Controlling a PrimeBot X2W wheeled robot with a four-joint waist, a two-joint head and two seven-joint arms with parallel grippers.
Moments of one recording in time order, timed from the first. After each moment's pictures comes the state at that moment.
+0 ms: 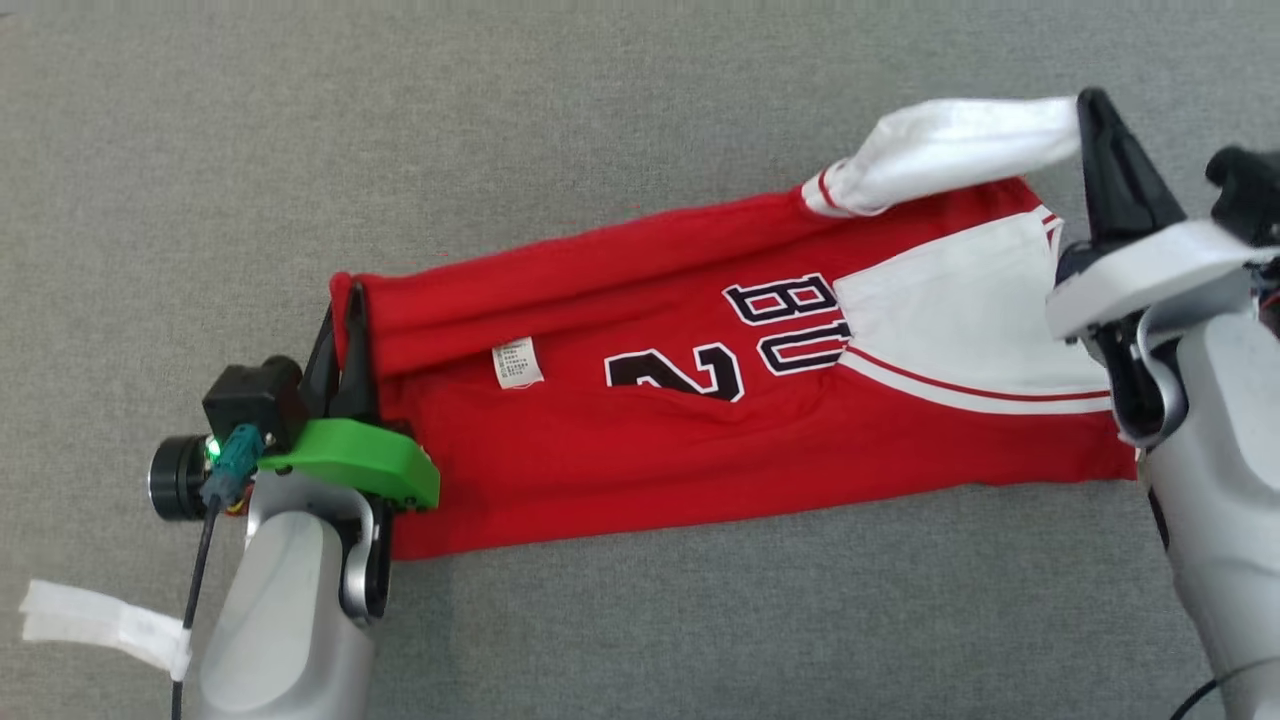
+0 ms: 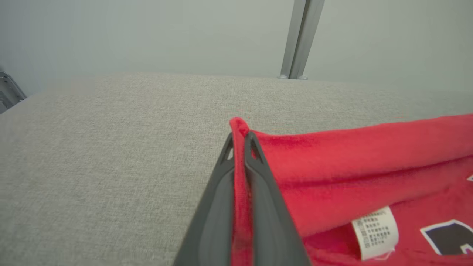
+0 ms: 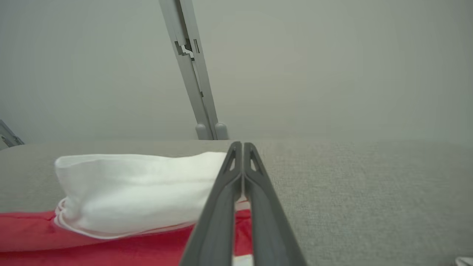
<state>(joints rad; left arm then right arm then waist) -0.45 0.05 -0.11 0.50 -0.22 -0.05 -0.26 -0.72 -0.25 0.10 0.58 0.39 0.13 -0.26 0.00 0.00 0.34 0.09</state>
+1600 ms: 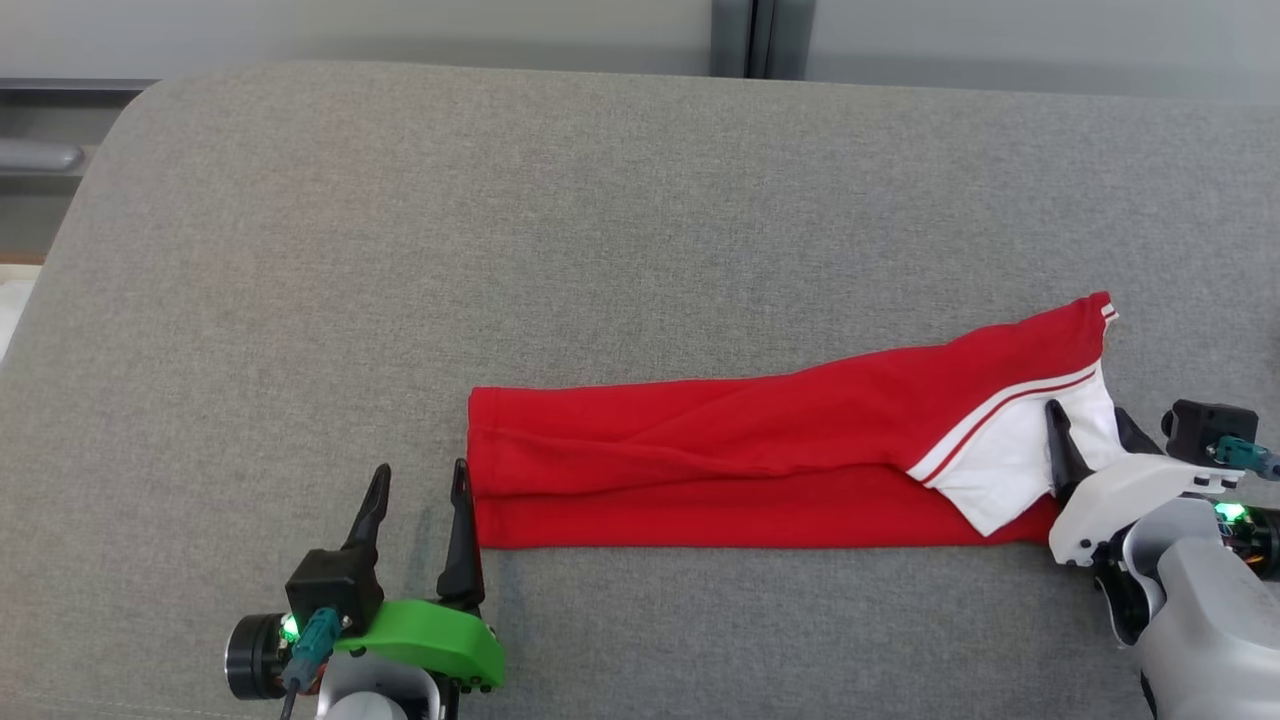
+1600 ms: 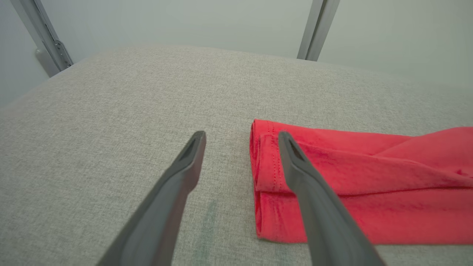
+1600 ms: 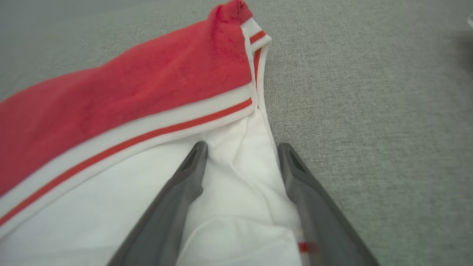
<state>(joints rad) -0.11 0.05 -0.24 0.31 -0.28 0.05 -0.26 -0.52 -0.18 -0.08 1.00 0.26 0.13 -0.23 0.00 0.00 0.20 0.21</state>
